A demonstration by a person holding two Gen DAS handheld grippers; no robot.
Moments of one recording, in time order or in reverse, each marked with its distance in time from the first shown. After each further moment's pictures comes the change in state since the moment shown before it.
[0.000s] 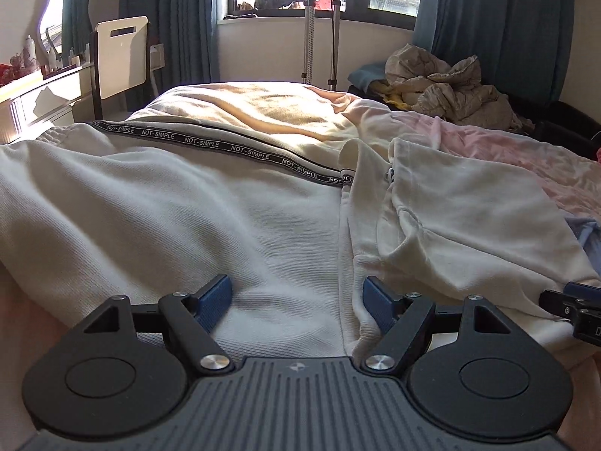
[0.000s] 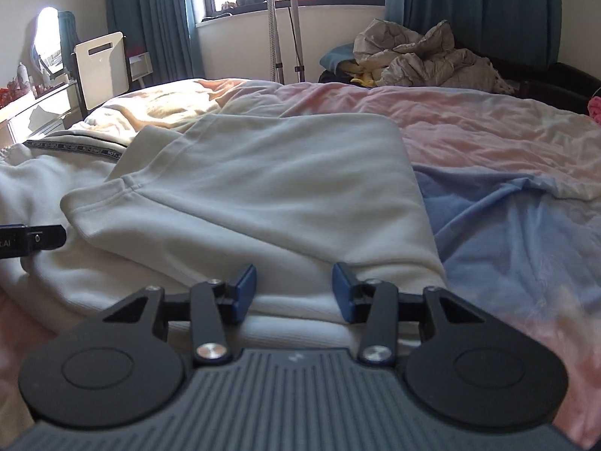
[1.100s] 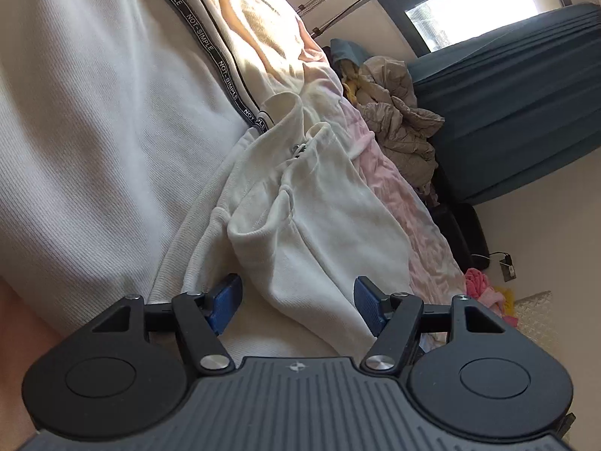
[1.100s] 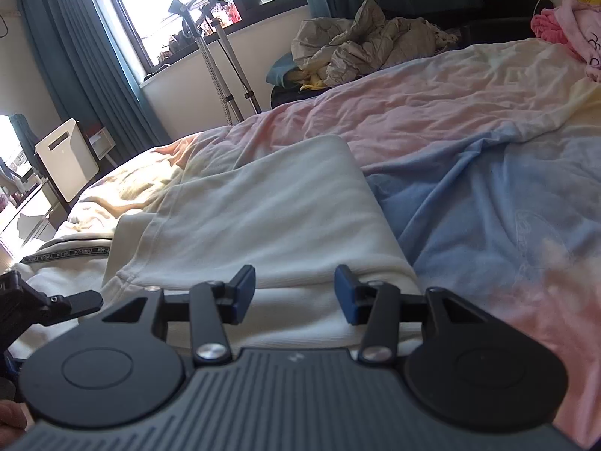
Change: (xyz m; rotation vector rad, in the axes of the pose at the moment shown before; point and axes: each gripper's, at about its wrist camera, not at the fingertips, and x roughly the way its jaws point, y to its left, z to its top) left arm 0.037 0.002 0.012 -0.653 0.241 -0.500; right arm -0.021 -0.041 0.024 0.359 -0.041 0.003
